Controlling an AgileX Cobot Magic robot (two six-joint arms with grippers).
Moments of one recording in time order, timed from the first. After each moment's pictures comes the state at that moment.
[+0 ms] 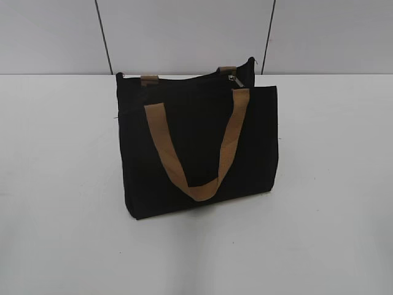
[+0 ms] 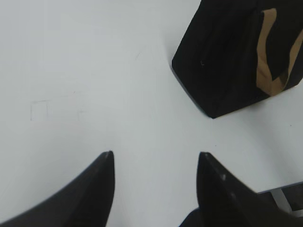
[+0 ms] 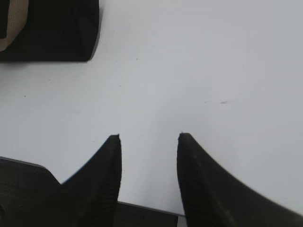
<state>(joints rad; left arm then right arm) -0.37 0.09 -0.53 0.02 1.06 -0.06 0.18 0.07 -0.49 0.00 1.09 -0.07</state>
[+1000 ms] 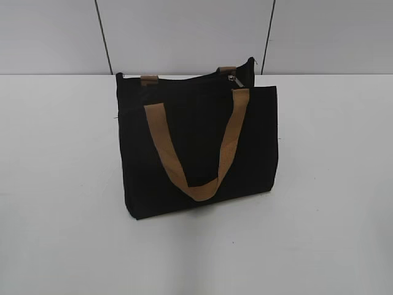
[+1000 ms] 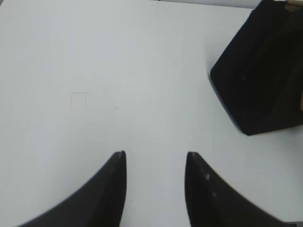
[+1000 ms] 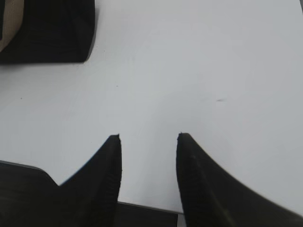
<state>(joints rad) -0.19 0.09 -0.53 0.02 1.06 -0.06 0.15 0.07 -0.49 0.01 1.09 -0.07</state>
